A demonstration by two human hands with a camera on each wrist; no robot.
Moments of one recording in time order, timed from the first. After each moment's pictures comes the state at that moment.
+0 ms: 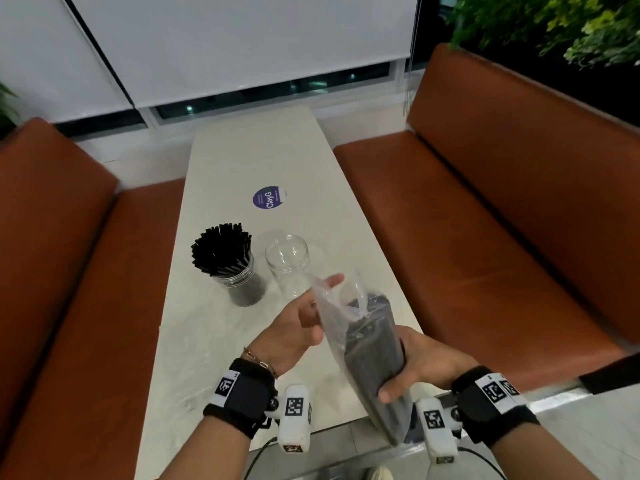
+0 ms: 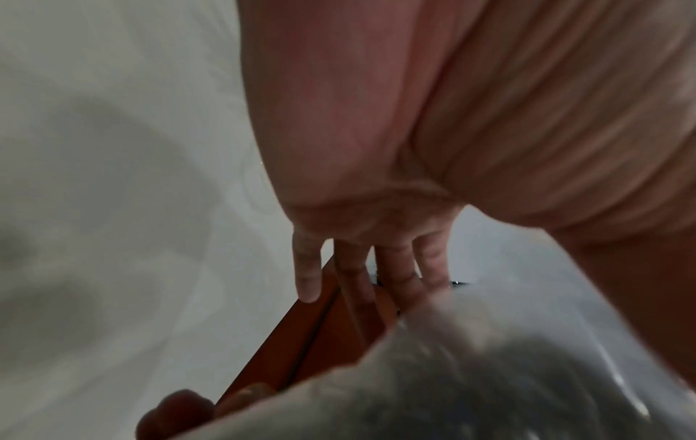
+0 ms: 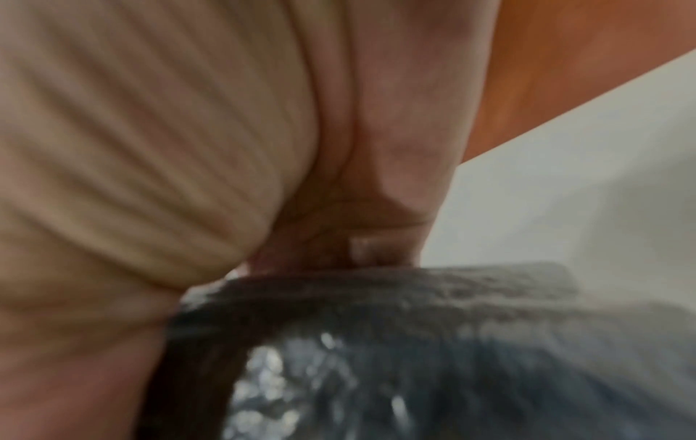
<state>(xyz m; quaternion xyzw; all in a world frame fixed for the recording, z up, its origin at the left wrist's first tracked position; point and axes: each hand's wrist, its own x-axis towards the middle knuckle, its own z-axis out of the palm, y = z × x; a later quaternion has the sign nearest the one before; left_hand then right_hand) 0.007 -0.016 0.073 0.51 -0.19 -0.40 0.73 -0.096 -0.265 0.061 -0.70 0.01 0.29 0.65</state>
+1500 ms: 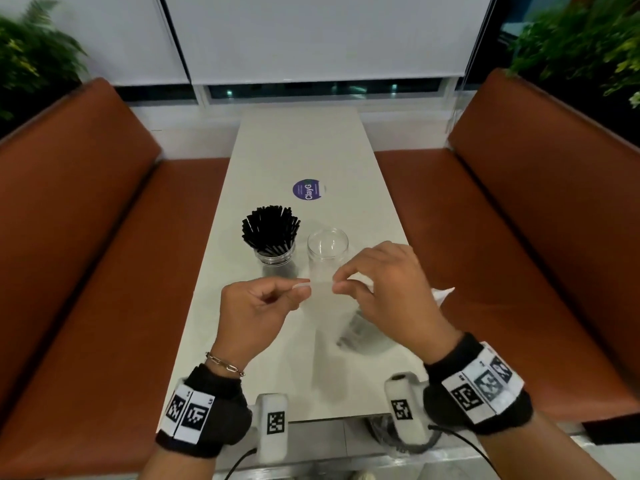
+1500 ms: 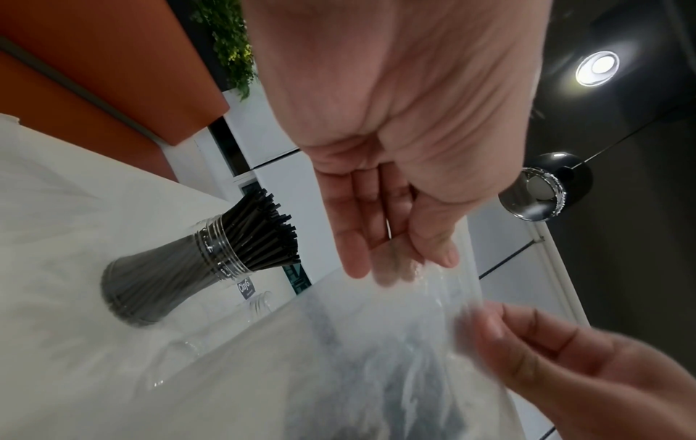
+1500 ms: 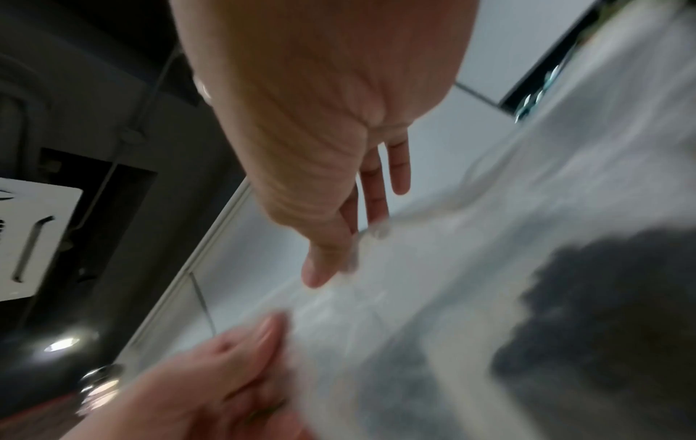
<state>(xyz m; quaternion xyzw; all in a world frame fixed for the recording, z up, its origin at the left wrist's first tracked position) -0.027 0.076 0.136 0.78 -0.07 0.06 0.62 -0.042 -0.146 0.163 -0.93 -0.16 -0.22 0.24</state>
